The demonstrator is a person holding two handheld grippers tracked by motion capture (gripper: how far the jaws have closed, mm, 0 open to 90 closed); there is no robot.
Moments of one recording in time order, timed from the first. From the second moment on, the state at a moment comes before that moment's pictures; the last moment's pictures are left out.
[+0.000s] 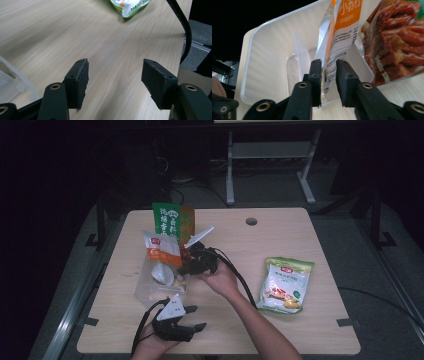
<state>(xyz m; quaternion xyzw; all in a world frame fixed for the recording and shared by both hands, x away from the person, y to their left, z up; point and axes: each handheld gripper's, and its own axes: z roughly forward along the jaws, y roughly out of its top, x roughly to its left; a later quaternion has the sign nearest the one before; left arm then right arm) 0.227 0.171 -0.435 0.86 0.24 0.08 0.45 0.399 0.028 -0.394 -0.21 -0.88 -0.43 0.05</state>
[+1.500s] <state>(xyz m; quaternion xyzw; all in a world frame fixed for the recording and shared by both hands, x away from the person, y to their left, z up) 0.244 0.142 -0.428 0.87 0.23 0.09 0.43 0.379 -0.115 -0.369 -0.28 -0.86 -0.43 0.01</state>
